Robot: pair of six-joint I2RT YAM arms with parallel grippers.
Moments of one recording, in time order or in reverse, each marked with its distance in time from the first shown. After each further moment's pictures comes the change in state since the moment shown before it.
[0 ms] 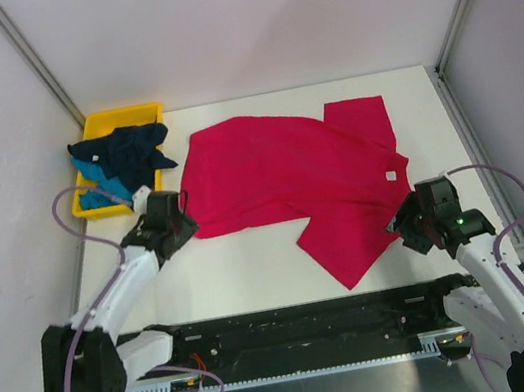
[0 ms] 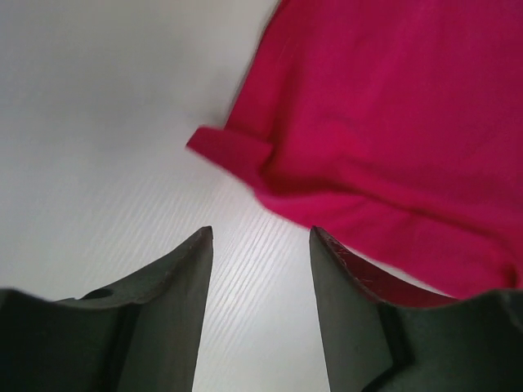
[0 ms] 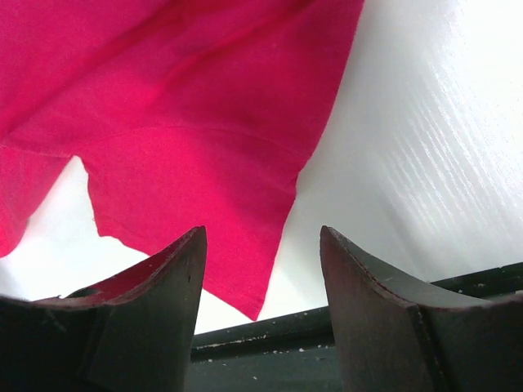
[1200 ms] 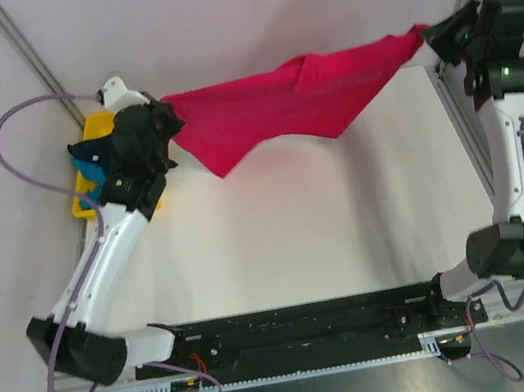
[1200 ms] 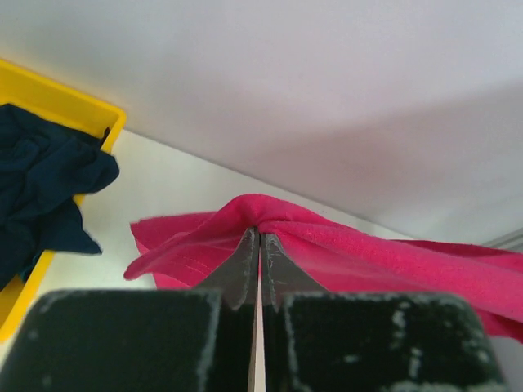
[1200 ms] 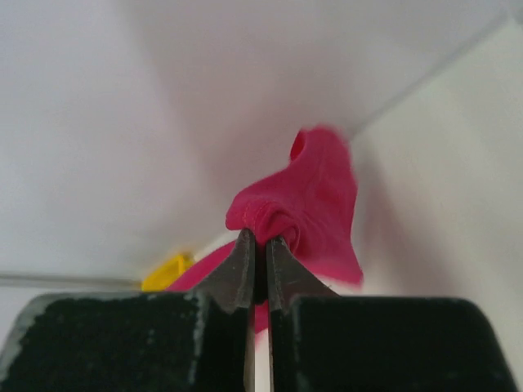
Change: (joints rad) left arm -0.108 0.250 0.750 0.325 -0.129 0.313; right arm -0.316 0.808 1.356 0.257 -0.108 -0.111
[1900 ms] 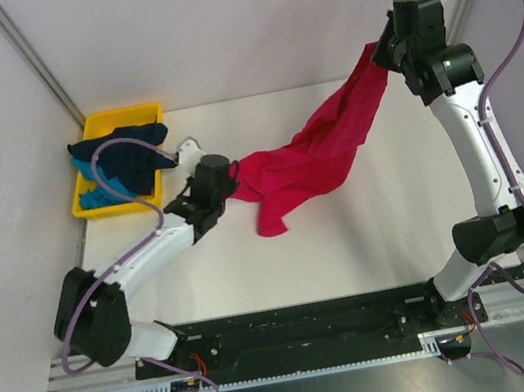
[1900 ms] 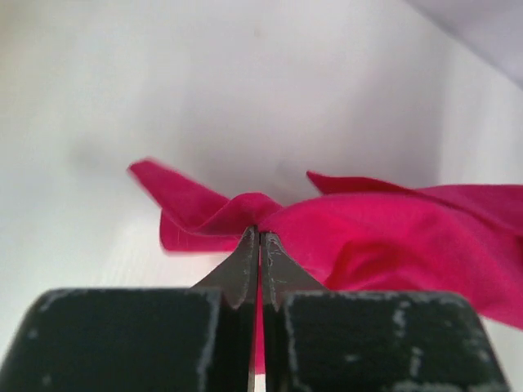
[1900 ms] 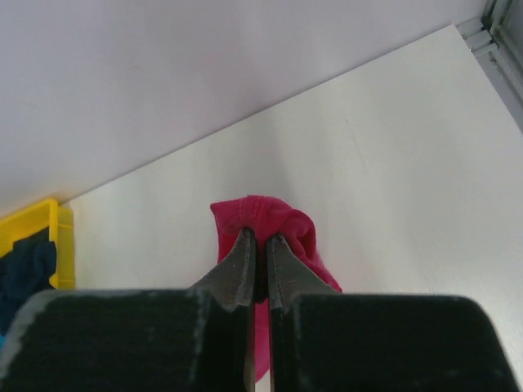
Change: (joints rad) left arm -0.241 0.101 -0.465 0.033 -0.081 -0.360; right arm 0.406 0.064 0.148 -0.294 0.442 -0.284
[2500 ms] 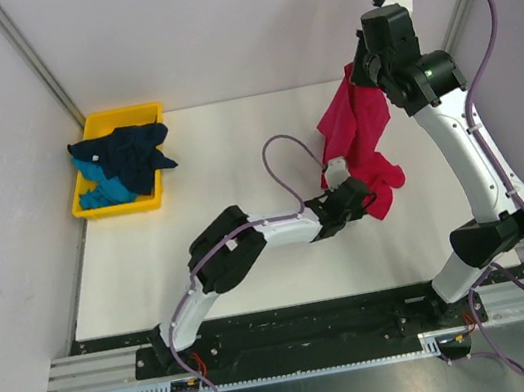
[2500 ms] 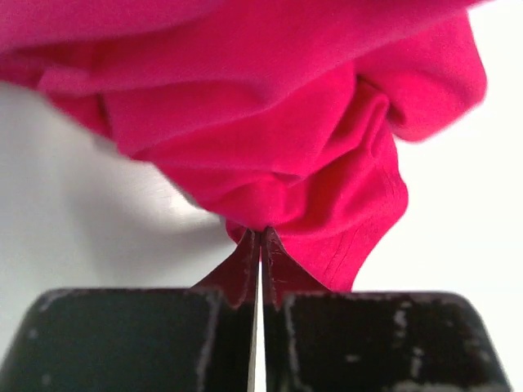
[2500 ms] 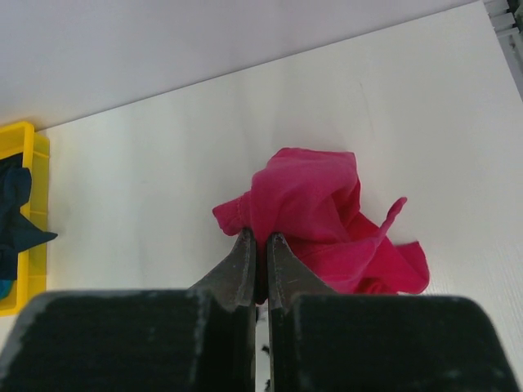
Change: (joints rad) left arm -0.464 0.851 0.666 0.126 0.134 -0.066; right arm 0.144 0.000 0.018 -0.099 0.050 -0.051
